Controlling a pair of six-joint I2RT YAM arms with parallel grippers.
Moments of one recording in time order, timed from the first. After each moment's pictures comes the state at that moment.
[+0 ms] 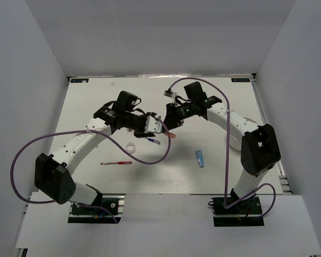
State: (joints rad) left arm -0.54 1.41 1.24 -0.70 0.72 1.13; right arm 0.54 1.74 1.38 -0.47 -1.04 0.19
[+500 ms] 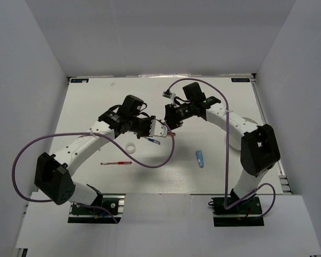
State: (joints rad) left arm -0.62 1.41 1.20 -0.65 0.57 1.08; right arm 0.56 1.74 1.38 -0.48 -1.05 0.20
